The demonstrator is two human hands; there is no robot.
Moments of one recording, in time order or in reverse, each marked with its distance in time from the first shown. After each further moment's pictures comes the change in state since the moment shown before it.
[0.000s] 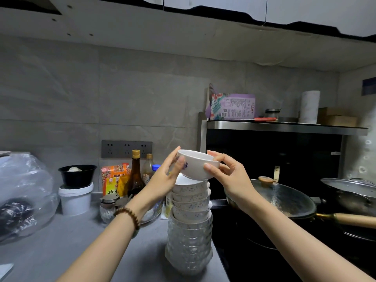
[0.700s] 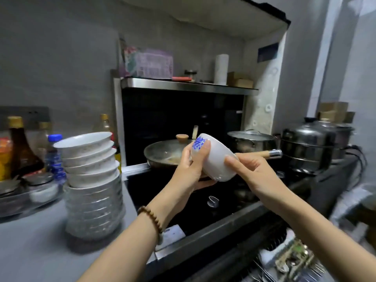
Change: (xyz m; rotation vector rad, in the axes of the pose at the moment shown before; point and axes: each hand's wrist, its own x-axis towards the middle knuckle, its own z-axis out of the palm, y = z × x) left_hand -0.053 0.039 0.248 -0.622 -0.364 -0.236; right_hand -0.175 -0.078 -0.161 -0.390 0.188 0.177
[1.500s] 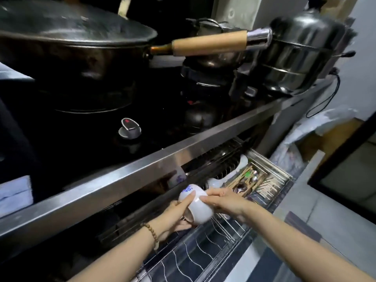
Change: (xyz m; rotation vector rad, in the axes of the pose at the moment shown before) left_hand 0.042 -0.424 0.093 -0.018 -0.080 -0.968; right_hand -0.118 0.356 -0.144 -0.017 -0.107 1.124
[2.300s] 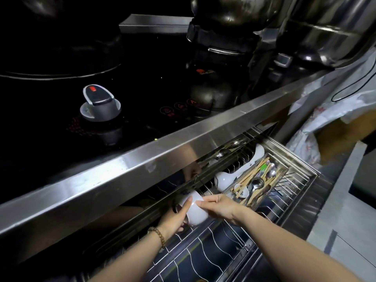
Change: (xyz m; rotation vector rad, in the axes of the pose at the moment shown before) left_hand 0.104 -0.061 -0.020 0.199 0.277 0.016; right_hand 0.113 0.071 0.008 0.037 -0.007 0.159
